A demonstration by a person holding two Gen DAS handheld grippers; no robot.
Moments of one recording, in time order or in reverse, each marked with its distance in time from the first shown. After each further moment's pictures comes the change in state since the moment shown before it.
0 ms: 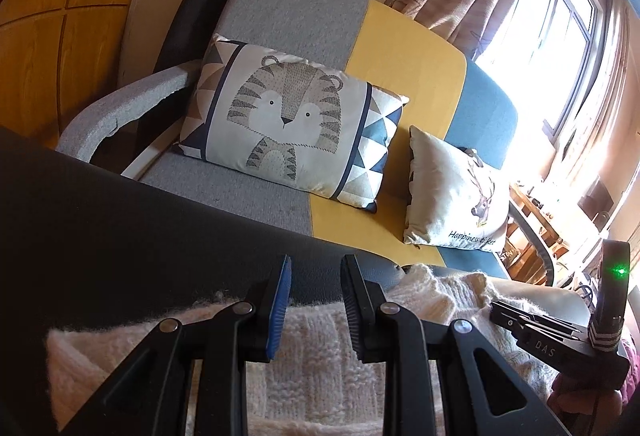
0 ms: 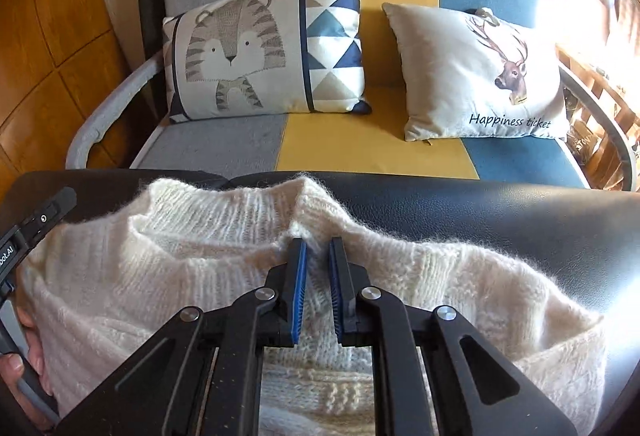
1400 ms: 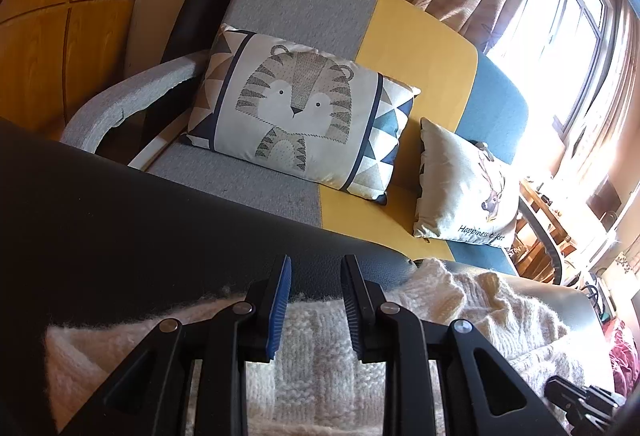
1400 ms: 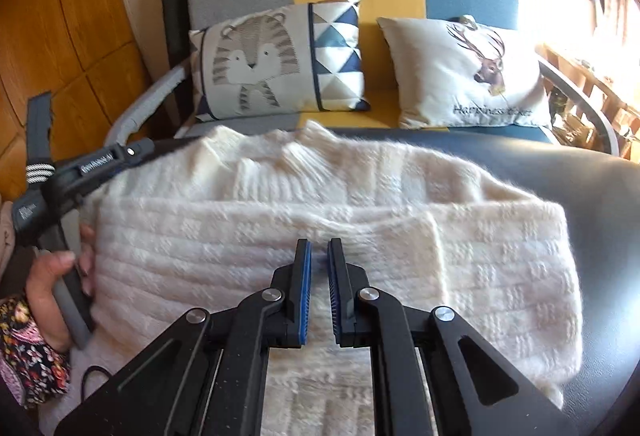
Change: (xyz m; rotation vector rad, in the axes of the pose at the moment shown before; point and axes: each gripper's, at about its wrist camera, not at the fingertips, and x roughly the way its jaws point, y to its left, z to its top) left arm 0.008 0.003 0.000 -0.009 0.038 0.034; right arm -0.075 -0.015 -0.089 0.035 -0.057 0.032
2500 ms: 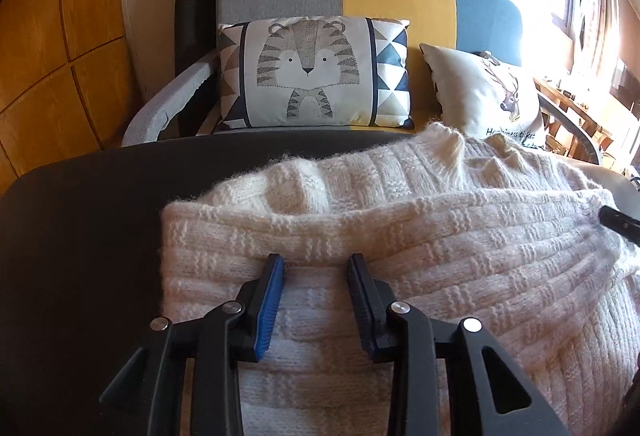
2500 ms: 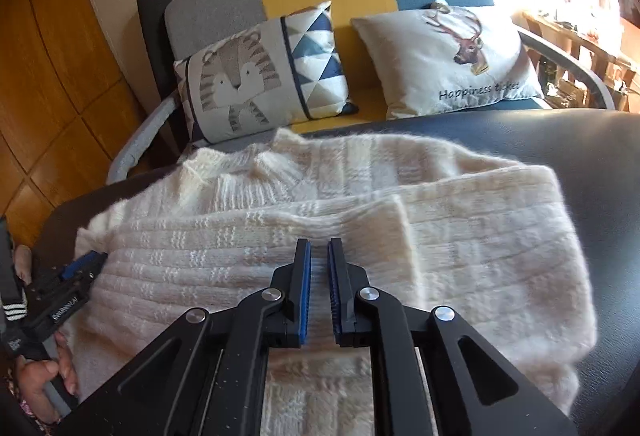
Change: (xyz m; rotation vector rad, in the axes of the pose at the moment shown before) left arm -0.076 -0.007 -0.062 0.287 0.123 0.196; right arm -0.038 -0.037 0.007 0.168 -0.096 0.030
